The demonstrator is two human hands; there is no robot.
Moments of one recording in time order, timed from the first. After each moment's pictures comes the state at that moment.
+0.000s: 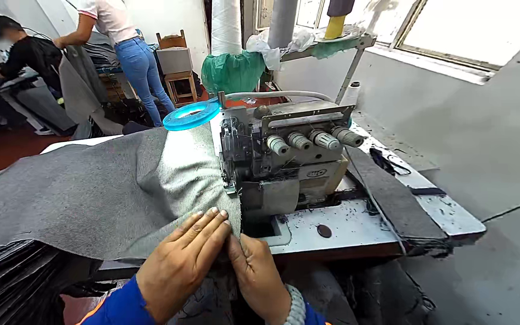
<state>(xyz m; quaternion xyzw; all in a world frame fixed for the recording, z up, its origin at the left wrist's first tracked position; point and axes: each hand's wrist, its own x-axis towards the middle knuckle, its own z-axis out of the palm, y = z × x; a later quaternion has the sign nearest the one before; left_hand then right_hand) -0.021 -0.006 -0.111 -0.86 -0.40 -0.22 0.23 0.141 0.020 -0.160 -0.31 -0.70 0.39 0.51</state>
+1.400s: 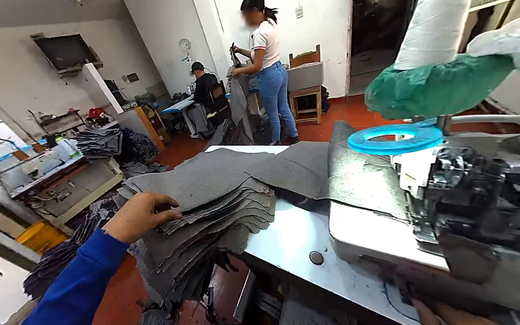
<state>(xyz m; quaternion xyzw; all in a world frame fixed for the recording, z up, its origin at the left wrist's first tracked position) -0.252 -0.165 0.011 -0.52 -0.85 -0.07 0.01 0.173 0.046 -0.189 -0.45 -0.87 0.11 0.13</state>
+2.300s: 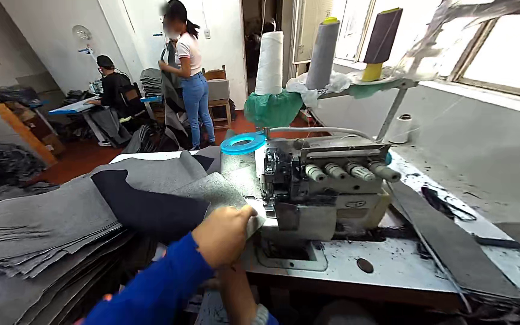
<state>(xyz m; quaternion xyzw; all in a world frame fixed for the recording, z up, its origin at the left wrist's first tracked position) 0.006 0.011 -0.021 -0.75 -0.63 -0.05 -0.17 0.072 -0.021 -0.145 -0.37 -0.45 0.72 0.37</state>
